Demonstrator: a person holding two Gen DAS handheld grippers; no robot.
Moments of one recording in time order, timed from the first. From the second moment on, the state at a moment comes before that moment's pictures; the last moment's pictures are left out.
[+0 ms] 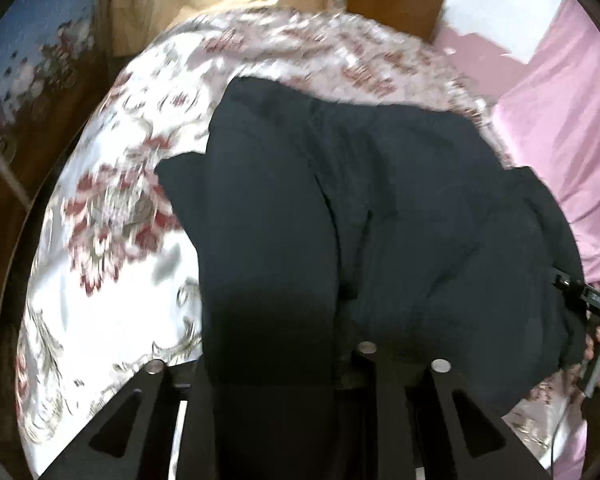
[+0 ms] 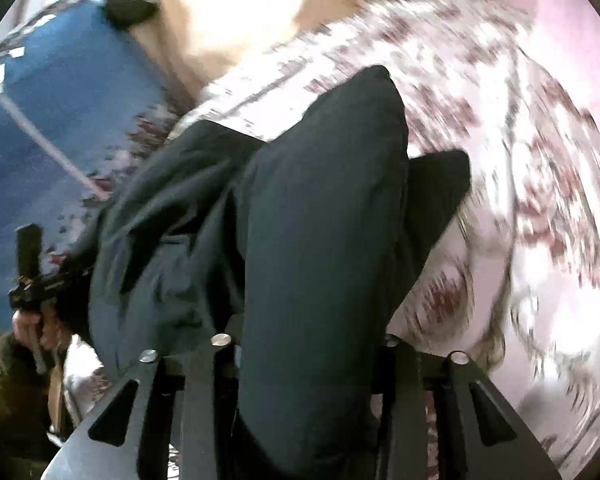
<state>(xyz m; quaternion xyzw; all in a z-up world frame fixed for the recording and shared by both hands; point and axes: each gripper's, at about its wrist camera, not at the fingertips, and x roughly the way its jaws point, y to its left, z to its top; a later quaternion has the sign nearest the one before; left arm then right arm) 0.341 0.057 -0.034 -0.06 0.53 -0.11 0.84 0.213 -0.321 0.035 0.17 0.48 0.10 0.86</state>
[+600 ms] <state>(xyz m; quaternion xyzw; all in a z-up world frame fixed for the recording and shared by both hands) 0.285 0.081 -0.005 -0.13 0.46 -0.04 0.88 0.153 -0.340 0.051 0.22 0.40 -0.08 0.89</state>
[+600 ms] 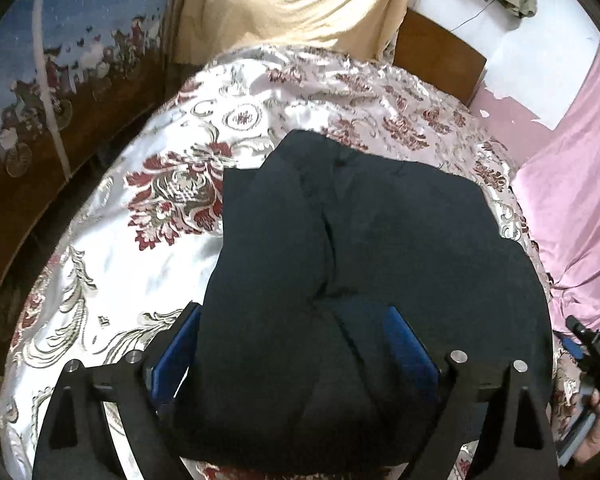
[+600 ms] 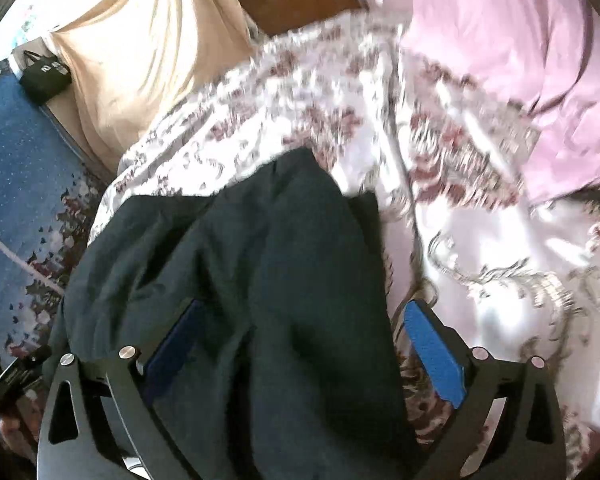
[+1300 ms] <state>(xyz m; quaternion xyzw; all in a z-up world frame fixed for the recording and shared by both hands) 0.196 0.034 0.068 -0.03 0.32 -0.07 0.95 0.063 -0.270 0.130 0.10 0.25 -0.08 0.96</state>
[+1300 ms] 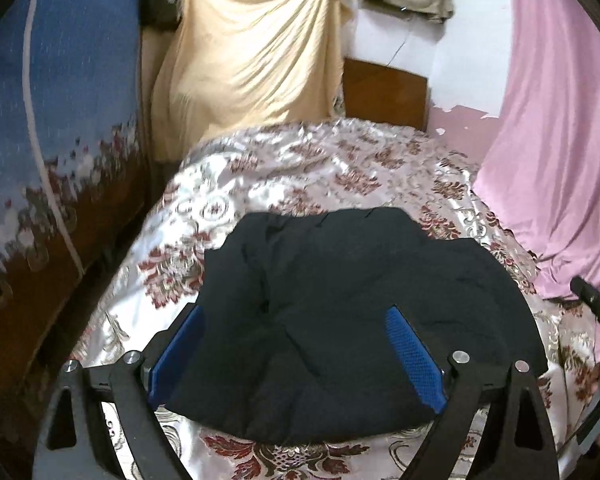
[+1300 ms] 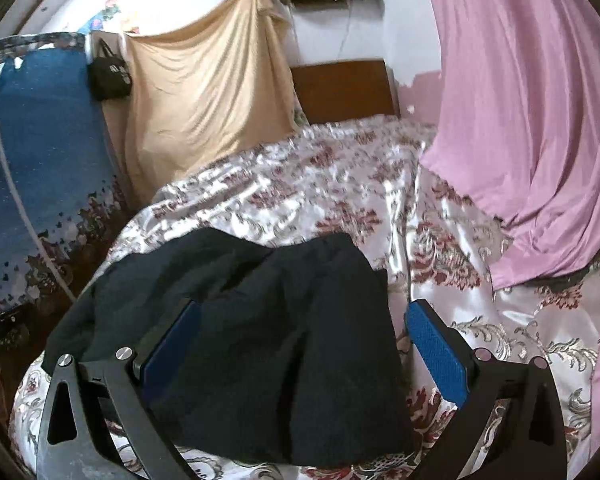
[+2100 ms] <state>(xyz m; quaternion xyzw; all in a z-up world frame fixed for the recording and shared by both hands) 0.072 0.028 0.082 -0.01 0.22 -0.03 0.98 -0.076 -0.165 0.142 0.04 0.12 -0.04 0.99</state>
